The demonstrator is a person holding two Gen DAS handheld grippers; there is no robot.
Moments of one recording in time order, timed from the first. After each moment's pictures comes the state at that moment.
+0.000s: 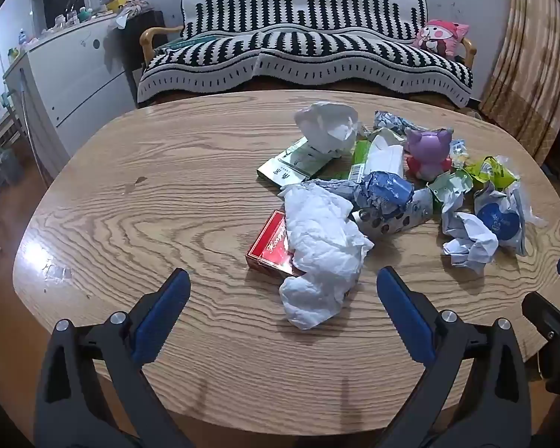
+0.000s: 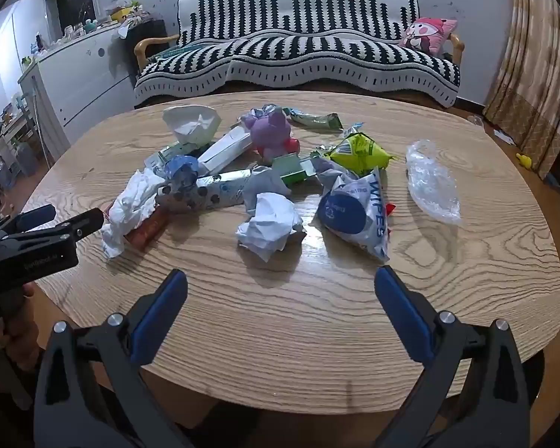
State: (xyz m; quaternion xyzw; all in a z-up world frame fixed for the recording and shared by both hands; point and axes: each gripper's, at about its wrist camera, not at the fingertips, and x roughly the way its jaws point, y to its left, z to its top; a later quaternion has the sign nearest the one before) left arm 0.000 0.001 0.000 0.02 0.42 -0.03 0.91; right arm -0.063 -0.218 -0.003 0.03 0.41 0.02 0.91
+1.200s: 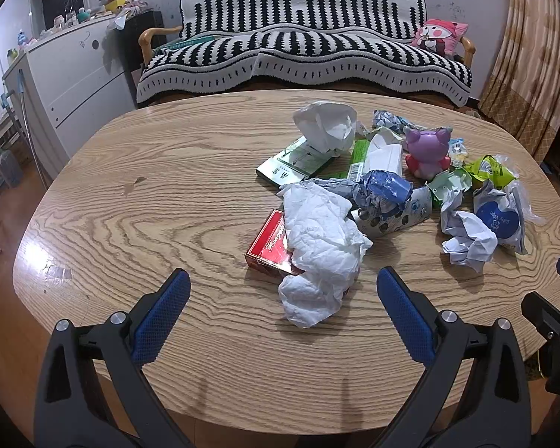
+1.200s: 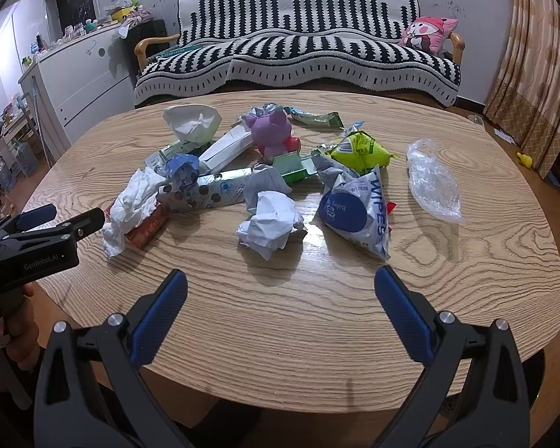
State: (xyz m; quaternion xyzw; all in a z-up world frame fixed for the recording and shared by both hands) left arm -0.001 -0.002 0.000 0.04 0.42 -0.02 0.91; right arm -0.064 -0.219 -0.004 0.04 0.41 0.03 0.91
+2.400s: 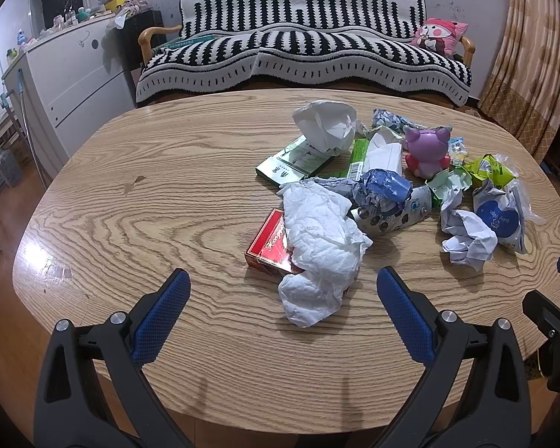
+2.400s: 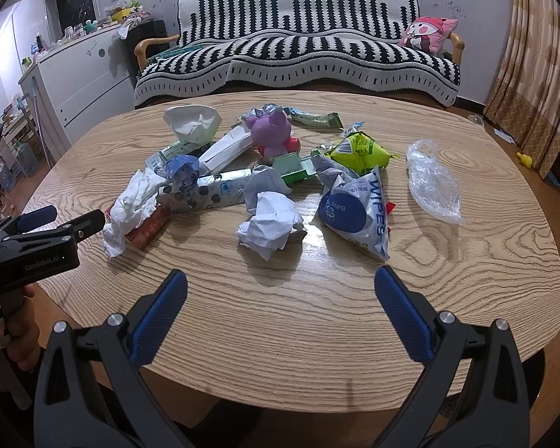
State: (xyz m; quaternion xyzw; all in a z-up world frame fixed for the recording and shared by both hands) left arm -0.002 -0.002 -0.001 0.04 0.42 -0.02 0.91; right arm -0.065 -0.217 -0.003 0.04 0.41 0.03 0.91
